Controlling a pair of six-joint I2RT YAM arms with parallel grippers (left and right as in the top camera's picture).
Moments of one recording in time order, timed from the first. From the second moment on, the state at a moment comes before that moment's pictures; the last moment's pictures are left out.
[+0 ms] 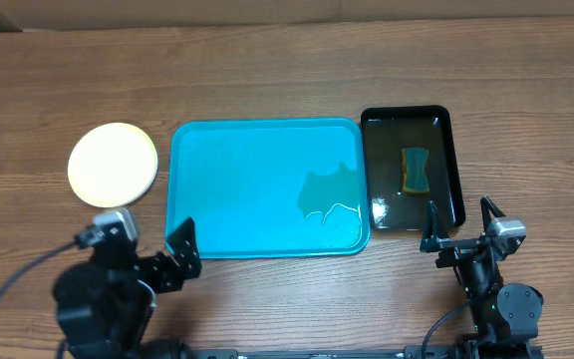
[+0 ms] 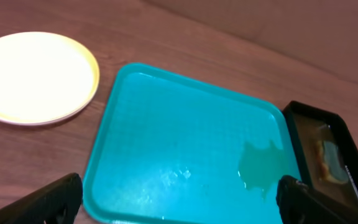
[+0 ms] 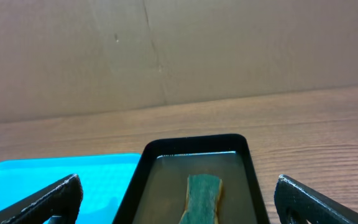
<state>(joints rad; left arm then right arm) 0.14 0.38 0.71 -0.85 0.24 -0.28 0.03 0.01 0.02 -0.03 -0.11 0.17</state>
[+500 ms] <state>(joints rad) 0.06 0.02 0.23 0.19 0.22 -0.29 0.03 0.01 0.02 -0.03 -0.11 0.17</state>
